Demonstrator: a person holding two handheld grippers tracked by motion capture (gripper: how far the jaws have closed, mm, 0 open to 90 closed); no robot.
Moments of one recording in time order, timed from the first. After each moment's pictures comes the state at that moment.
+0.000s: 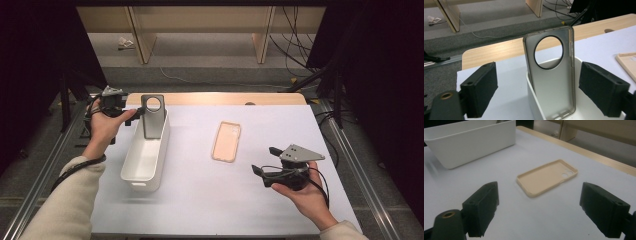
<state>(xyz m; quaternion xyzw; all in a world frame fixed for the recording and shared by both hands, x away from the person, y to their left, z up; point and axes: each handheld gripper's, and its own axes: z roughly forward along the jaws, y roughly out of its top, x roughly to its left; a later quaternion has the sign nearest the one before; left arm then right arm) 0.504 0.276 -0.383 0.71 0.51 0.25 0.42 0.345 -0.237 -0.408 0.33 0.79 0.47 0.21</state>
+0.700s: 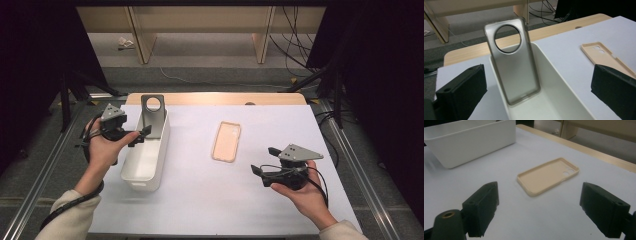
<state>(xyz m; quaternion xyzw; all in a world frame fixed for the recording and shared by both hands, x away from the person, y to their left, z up) 0.428 0.247 -0.388 0.72 0.46 0.25 0.46 0.348 -0.236 -0.410 0.33 0.79 0.47 0.21</state>
